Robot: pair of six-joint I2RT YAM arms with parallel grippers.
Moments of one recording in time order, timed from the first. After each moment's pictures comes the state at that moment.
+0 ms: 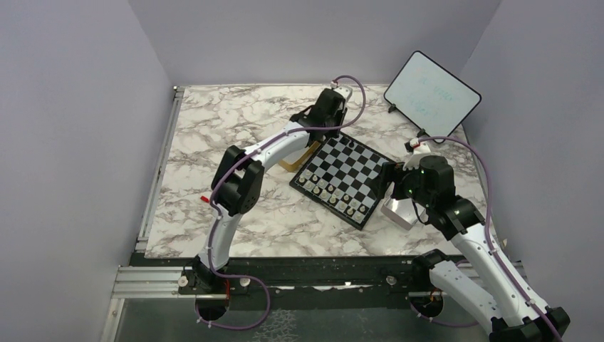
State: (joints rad) left arm -0.69 2.20 1.88 -0.31 -0.10 -0.16; right arm 0.37 0.73 0.70 -0.49 -0.09 0.28
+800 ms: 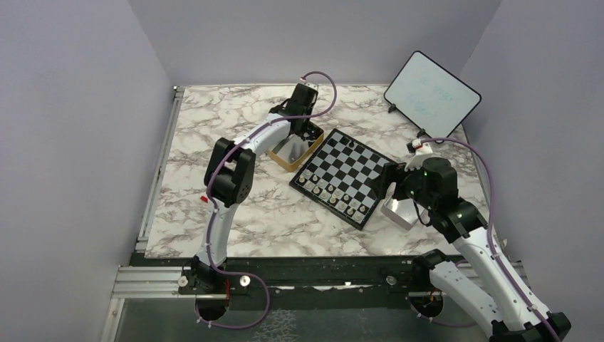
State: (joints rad) left arm -0.53 2.21 1.86 -0.40 -0.26 -0.09; right arm 0.37 0.70 0.70 -0.48 -0.09 0.27
